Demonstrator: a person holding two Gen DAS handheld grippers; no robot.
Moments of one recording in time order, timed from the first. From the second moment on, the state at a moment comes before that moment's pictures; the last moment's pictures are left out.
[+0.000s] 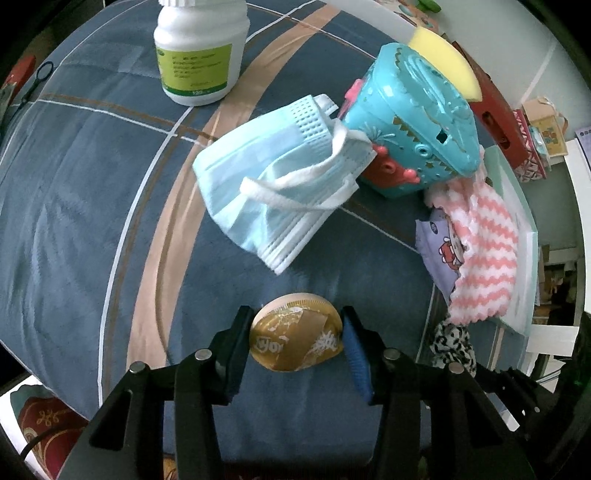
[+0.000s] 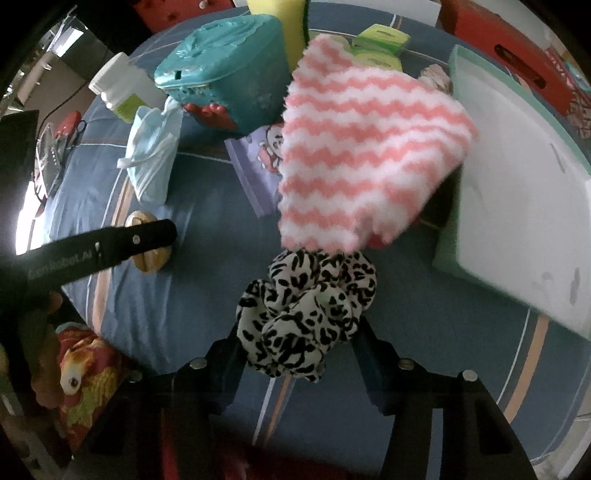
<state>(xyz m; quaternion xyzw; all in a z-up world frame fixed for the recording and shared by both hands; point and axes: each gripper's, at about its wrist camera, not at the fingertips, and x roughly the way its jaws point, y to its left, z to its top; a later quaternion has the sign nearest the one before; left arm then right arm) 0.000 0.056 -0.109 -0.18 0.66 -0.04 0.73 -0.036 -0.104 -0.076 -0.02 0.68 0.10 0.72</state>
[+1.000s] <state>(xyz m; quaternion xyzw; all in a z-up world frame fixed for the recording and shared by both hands) 0.029 -0.079 0.023 -0.07 0.57 -0.20 0.79 -0.009 -0.288 0.006 0.07 0.63 -0.04 0.77</state>
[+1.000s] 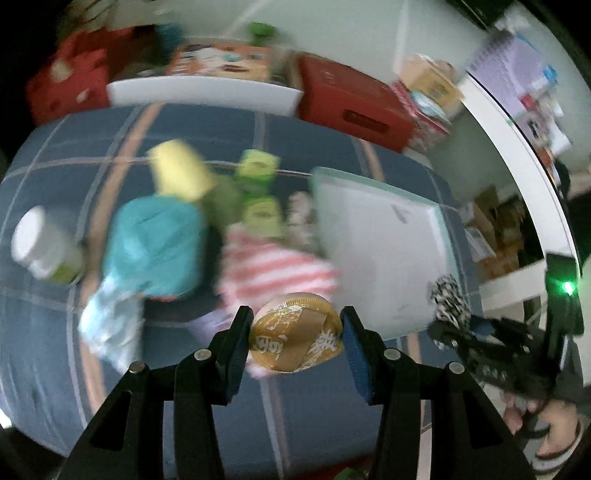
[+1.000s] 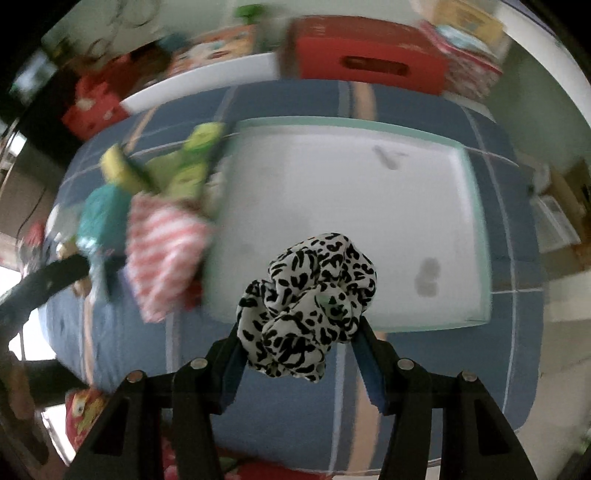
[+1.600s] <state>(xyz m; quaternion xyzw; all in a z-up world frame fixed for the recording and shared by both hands) 0.047 -0.210 -0.031 0.01 0.54 -0.32 0.78 0.012 -0.441 -0.023 0.16 0.63 -0.19 0.73</state>
